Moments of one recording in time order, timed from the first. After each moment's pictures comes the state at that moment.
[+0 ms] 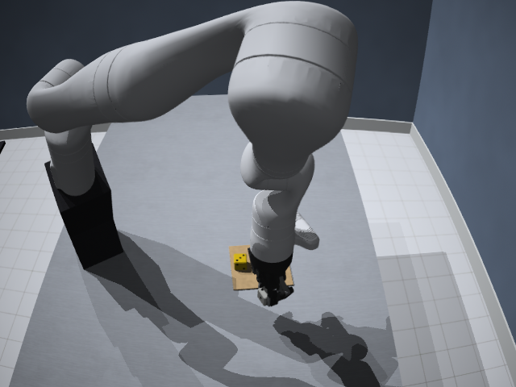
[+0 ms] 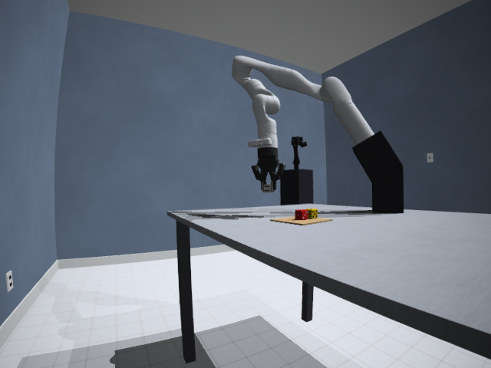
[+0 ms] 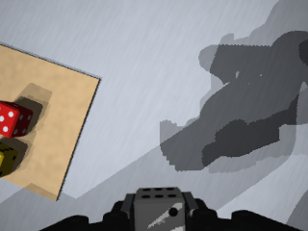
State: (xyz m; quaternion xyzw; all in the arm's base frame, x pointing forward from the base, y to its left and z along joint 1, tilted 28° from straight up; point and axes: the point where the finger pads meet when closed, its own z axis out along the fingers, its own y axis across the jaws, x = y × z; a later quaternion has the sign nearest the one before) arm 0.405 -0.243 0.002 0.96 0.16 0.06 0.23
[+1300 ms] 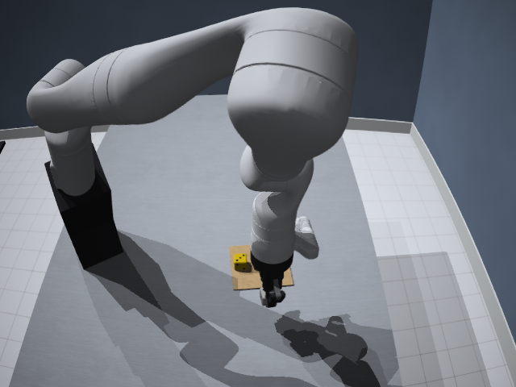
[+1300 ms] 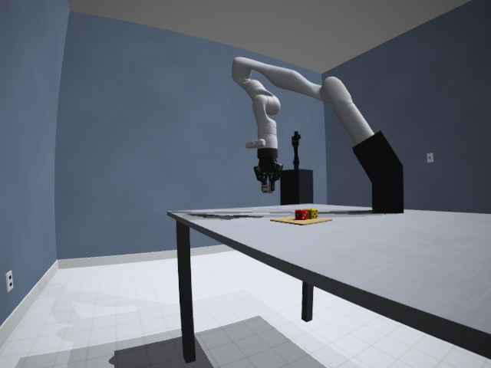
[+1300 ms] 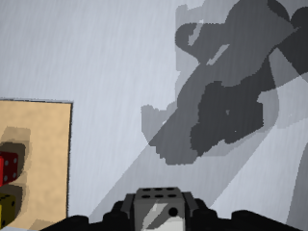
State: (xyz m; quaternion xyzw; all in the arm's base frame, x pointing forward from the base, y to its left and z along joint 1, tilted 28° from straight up) arm 0.408 -0.245 0.000 0.97 0.02 0.10 0.22
